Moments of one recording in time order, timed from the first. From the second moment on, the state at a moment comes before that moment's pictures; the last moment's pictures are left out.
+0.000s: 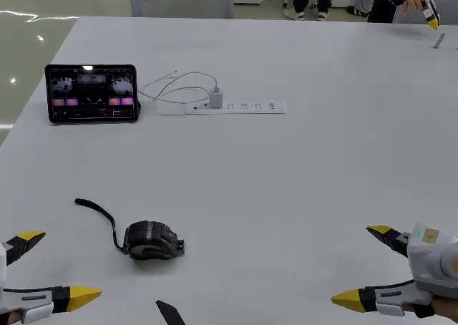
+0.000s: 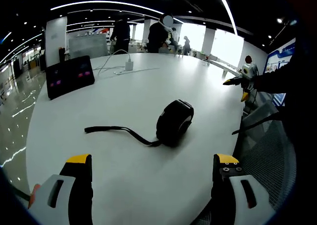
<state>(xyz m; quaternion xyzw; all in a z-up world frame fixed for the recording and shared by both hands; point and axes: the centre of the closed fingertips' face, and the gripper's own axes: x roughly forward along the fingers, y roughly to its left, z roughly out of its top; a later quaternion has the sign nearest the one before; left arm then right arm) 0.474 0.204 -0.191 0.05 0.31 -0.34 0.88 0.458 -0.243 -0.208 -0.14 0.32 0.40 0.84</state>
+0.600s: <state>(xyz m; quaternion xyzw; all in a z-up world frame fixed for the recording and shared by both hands) 0.472 0.204 -0.187 0.05 0.32 -0.35 0.88 0.452 -0.255 -0.216 -0.13 0.34 0.39 0.84</state>
